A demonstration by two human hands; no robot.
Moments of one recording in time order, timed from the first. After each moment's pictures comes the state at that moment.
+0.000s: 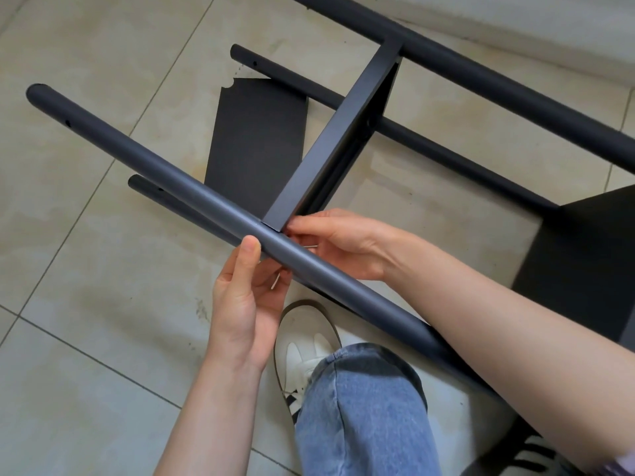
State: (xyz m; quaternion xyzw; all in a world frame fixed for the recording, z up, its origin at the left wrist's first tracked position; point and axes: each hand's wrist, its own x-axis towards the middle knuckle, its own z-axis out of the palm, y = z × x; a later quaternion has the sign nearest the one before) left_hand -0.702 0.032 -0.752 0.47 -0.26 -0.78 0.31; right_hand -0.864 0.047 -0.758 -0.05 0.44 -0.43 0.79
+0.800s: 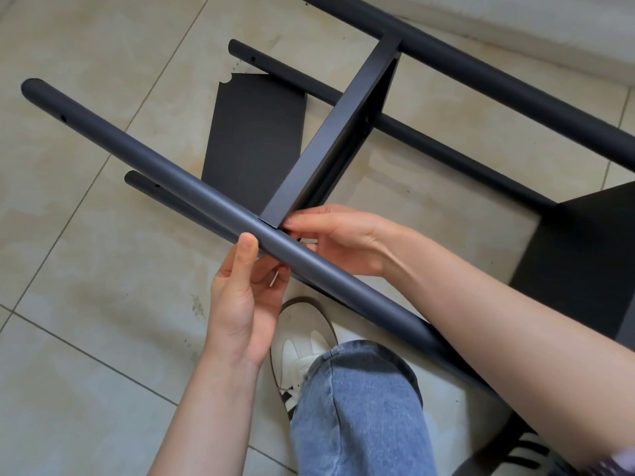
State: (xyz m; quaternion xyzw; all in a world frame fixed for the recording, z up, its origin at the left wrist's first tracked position) left_hand -0.702 0.032 -0.754 0.47 -0.25 -0.78 0.32; right_hand -0.867 0.048 -0.761 -0.08 0.46 -0.42 0.78
